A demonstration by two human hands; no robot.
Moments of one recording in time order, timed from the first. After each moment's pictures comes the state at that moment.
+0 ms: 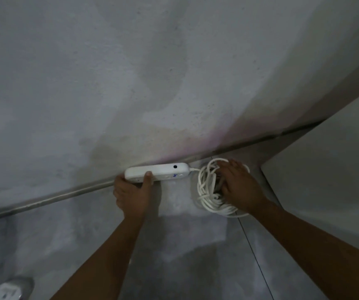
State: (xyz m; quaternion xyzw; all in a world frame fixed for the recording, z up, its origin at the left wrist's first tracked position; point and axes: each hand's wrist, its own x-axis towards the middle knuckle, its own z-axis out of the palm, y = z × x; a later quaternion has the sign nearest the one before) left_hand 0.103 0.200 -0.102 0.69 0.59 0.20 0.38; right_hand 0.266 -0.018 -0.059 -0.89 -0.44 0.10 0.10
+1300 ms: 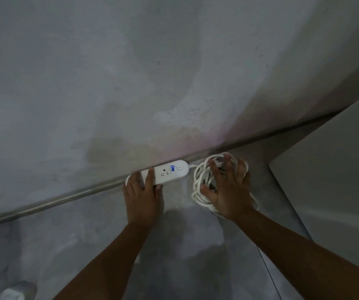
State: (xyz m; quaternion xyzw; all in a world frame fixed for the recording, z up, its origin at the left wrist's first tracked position) left_hand 0.092 0.194 -0.126 0.93 0.34 0.07 0.10; right_hand 0.236 0.010 -0.099 -0.95 -0.29 0.10 0.05
